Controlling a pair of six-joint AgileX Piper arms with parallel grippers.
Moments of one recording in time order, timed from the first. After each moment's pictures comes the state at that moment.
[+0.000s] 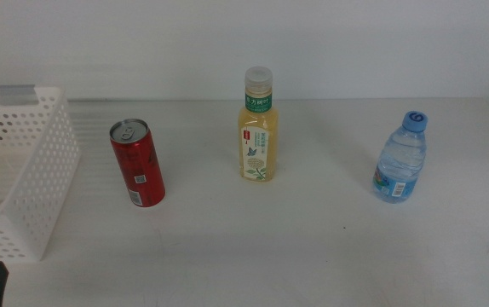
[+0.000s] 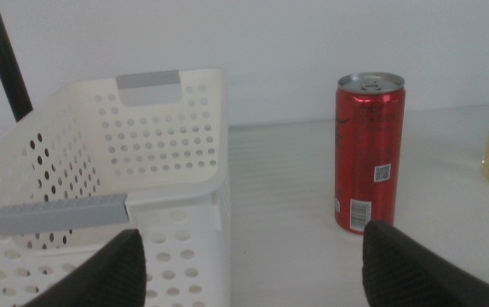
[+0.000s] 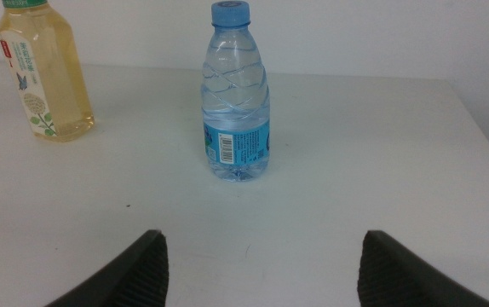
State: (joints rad) left arm -0.03 -0.01 0.03 0.09 0.13 -0.03; right arm 0.14 -0.01 0.03 -0.01 0.26 0.05
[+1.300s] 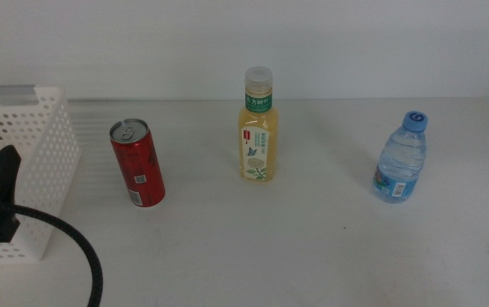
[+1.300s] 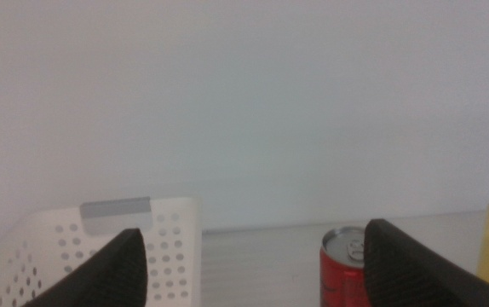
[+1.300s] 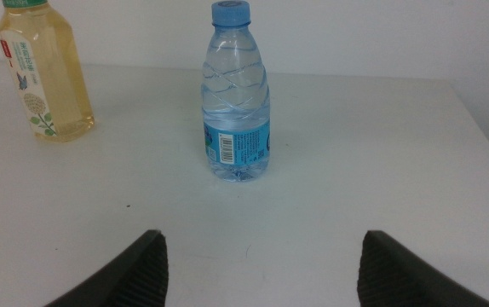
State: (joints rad) left arm -0.03 0.64 -0.19 0.09 -0.42 -0.07; right arm 0.14 -0.01 0.03 -0.01 0.26 0.05
